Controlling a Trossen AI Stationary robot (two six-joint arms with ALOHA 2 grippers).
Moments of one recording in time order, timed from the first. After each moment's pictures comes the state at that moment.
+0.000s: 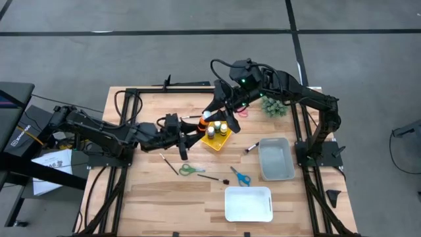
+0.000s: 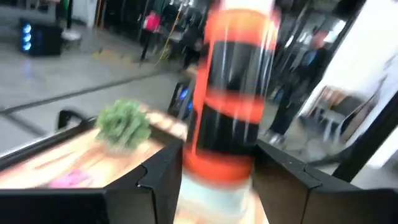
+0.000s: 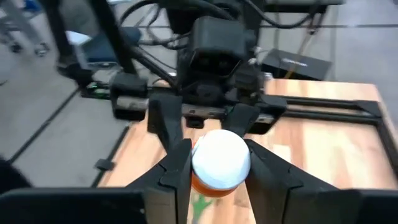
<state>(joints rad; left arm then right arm) -0.24 1.20 0.89 0.26 -0.53 -0.37 -0.15 1.77 2.18 -0.89 -0.38 -0.08</state>
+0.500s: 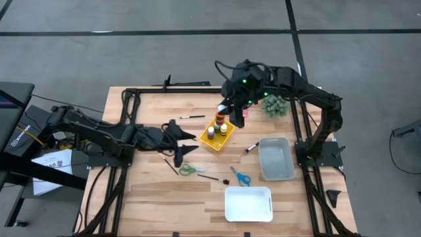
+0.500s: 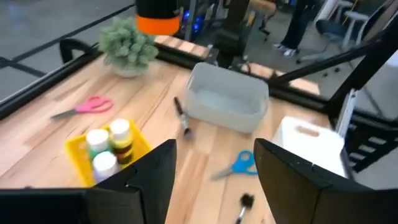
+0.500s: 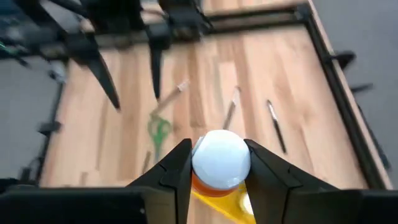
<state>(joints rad) -0.24 1.14 0.89 -0.14 -0.42 -0.37 -0.16 1.75 2.17 -1.20 -0.13 -0.02</state>
